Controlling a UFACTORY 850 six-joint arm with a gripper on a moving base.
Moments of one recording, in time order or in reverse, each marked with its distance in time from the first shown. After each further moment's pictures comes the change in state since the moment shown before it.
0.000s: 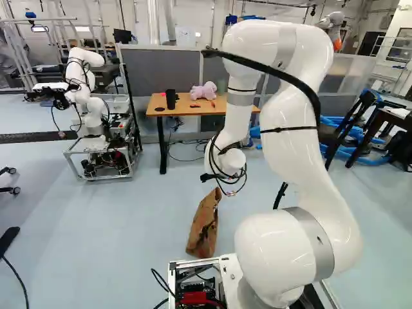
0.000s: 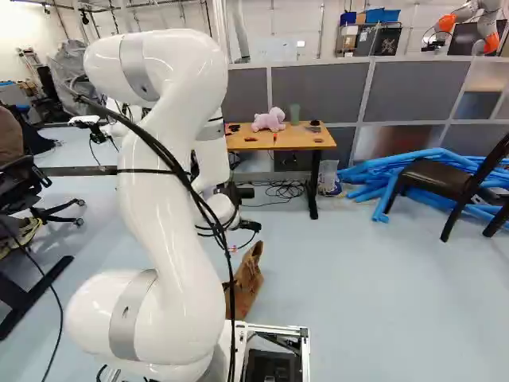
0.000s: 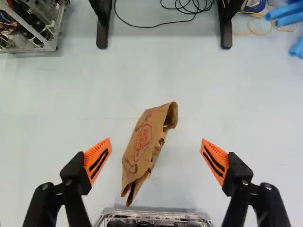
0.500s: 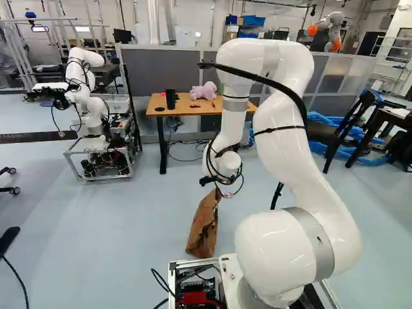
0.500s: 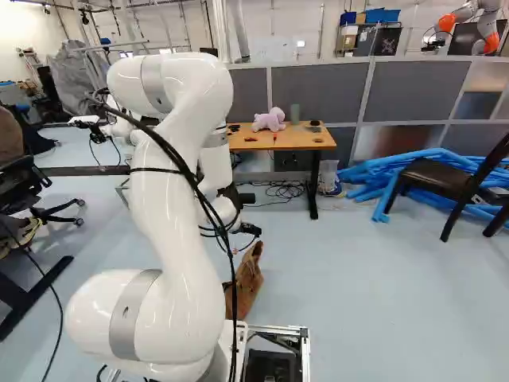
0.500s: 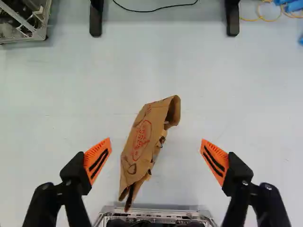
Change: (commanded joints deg) arm 0.5 -6.8 -5.2 1.0 -1.8 0.0
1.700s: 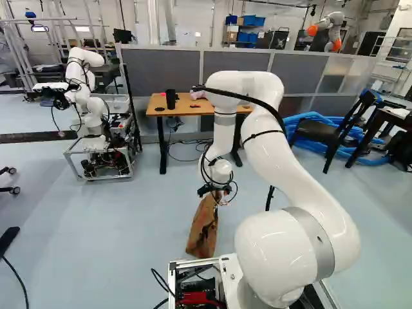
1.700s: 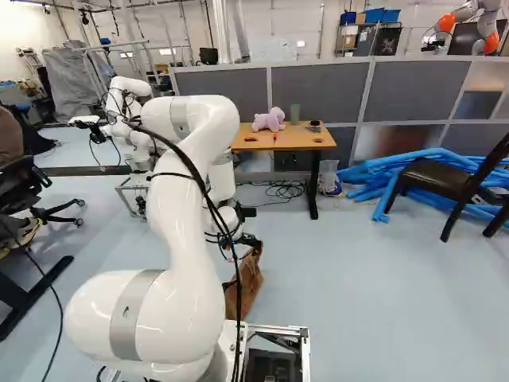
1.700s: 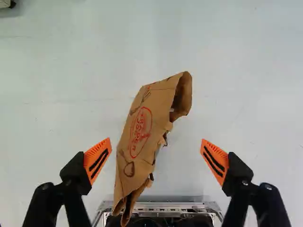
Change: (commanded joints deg) arm 1.3 -14.8 -11.5 3.0 -5.6 0.0
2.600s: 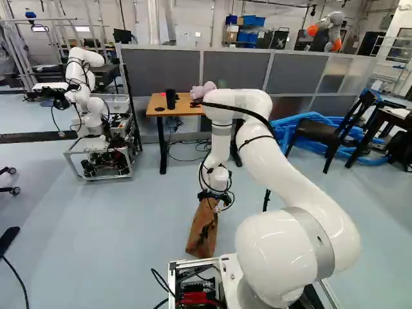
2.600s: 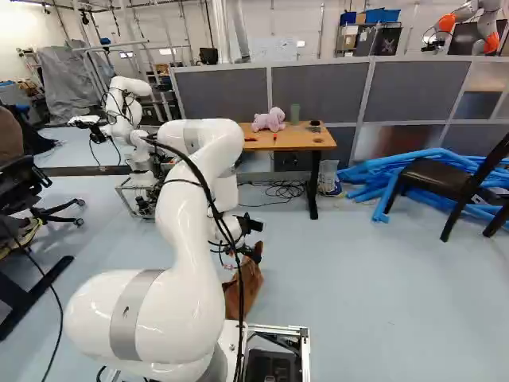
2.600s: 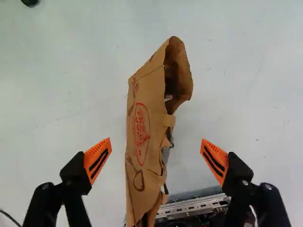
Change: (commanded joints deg) arm 0.0 -10.2 -7.8 0.7 -1.4 16.4
